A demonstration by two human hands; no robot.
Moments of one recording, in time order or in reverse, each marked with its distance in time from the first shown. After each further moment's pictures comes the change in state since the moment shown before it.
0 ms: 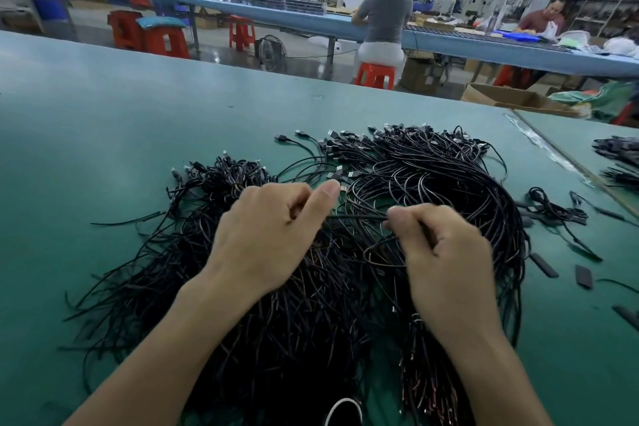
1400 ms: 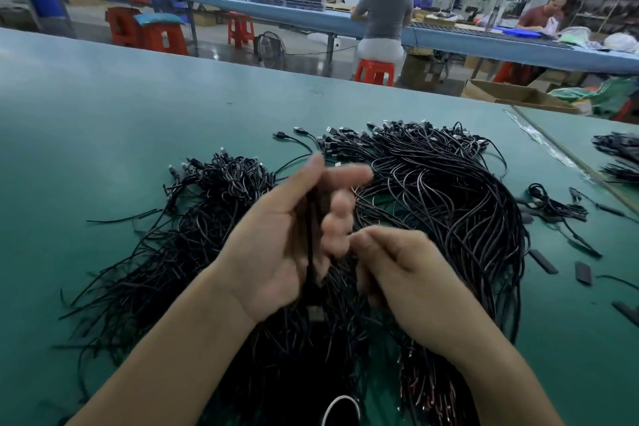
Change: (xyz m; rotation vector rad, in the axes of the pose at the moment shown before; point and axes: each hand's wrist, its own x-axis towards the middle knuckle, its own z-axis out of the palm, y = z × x) left_hand -0.001 0.027 0.002 -1.687 -0.509 -0.378; right_hand -0.005 -0.013 0.001 0.176 -0.538 0.113
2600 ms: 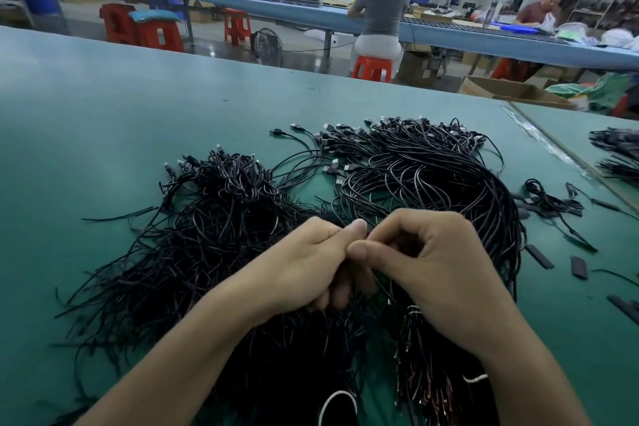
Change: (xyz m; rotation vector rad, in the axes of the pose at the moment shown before) left_hand 0.003 -0.020 -0.012 1.132 0.145 -0.195; right_hand -0.004 -0.004 -0.020 0.008 0.128 -0.162
